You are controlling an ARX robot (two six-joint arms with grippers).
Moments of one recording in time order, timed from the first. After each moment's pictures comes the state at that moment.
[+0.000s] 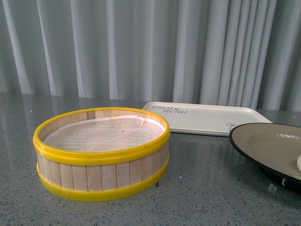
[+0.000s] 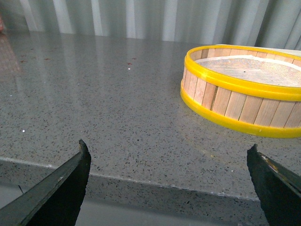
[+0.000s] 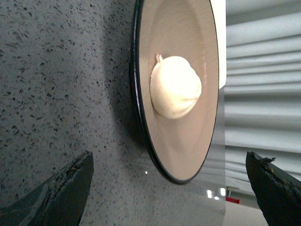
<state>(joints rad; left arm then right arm) 0.00 0.00 0.03 0.00 0.00 0.00 -0.12 0.77 0.46 -0.10 -0.28 -1.44</state>
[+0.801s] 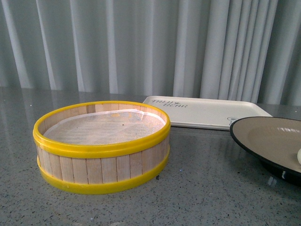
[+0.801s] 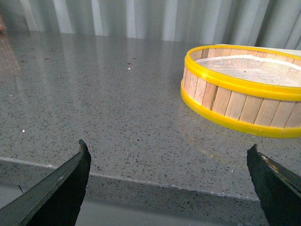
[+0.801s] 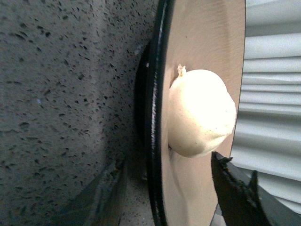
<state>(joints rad) 0.00 0.00 0.03 0.00 0.00 0.00 -0.11 1.09 0.47 0.18 -0.27 -1.52</state>
